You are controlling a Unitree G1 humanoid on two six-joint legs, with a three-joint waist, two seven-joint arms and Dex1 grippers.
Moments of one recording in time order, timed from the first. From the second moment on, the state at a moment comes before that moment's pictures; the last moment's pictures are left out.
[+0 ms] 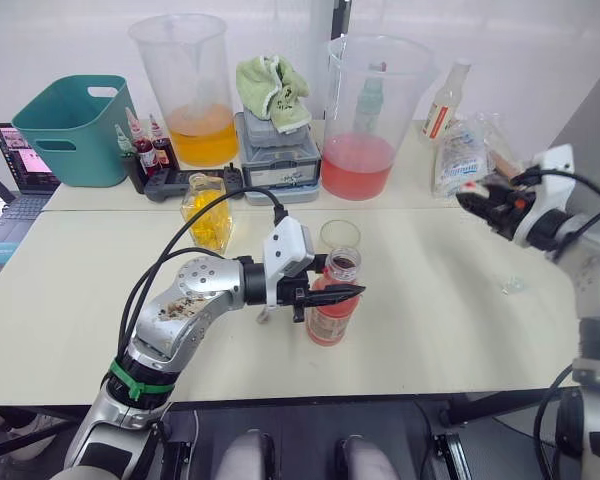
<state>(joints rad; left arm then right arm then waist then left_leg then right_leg) -0.54 0.45 -0.23 -0.34 -0.47 0.54 -0.89 -0.64 -0.73 -0.26 0.23 0.36 0.60 0.63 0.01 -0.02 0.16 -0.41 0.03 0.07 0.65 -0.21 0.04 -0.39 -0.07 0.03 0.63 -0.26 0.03</state>
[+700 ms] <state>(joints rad) -0.51 0.47 -0.20 -0.40 -0.48 0.58 -0.85 -0.69 -0.61 -0.15 0.59 0.15 0.49 0.43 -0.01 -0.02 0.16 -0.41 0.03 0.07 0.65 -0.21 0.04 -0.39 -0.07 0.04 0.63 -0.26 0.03</state>
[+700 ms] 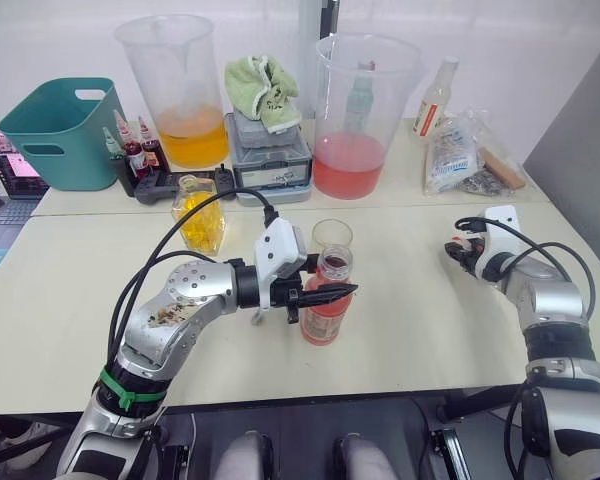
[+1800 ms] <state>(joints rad) -0.48 0.53 -0.14 -0.41 -0.56 0.61 -0.87 -0.65 -0.81 -0.21 -0.04 0.45 0.66 0.85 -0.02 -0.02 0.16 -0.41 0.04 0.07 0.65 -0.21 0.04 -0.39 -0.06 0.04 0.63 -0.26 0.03</state>
